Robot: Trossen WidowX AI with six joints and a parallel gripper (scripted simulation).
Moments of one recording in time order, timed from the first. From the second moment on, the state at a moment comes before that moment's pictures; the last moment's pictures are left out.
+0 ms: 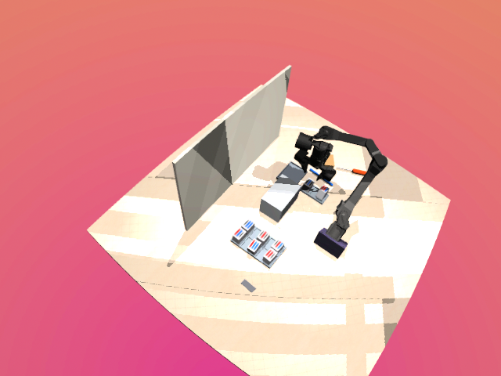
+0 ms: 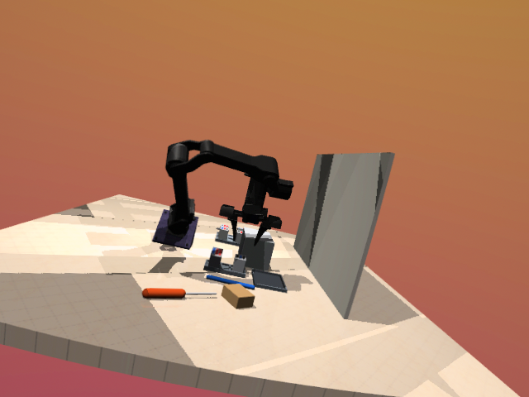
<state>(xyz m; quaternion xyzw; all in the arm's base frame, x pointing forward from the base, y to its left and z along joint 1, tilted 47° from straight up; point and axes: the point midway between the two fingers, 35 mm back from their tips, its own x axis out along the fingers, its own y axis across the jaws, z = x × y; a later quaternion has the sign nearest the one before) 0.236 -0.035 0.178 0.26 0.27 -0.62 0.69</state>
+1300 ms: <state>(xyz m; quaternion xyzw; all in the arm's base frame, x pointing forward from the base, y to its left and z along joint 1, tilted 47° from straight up) 0.244 -0.077 0.137 0.26 0.27 -0.62 0.69</state>
